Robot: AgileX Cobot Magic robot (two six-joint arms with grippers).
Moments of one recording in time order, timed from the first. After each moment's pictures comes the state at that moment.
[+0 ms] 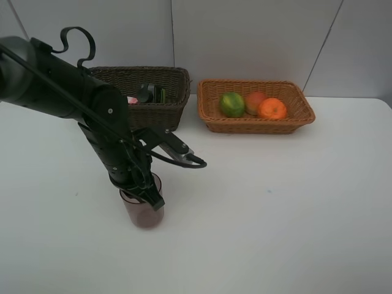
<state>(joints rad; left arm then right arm) -0.67 1.88 -0.93 -0.03 0.49 0.17 0.01 0.00 -0.52 -0.05 1.06 0.06</state>
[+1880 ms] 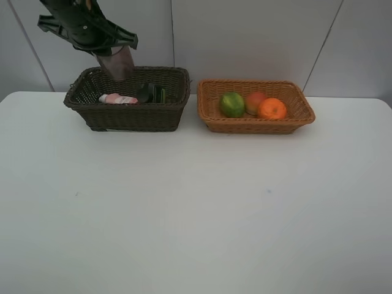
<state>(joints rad) -0.36 1.85 -1.46 0.47 0.56 -0.52 0.01 0.00 -0.52 -0.05 1.06 0.06</state>
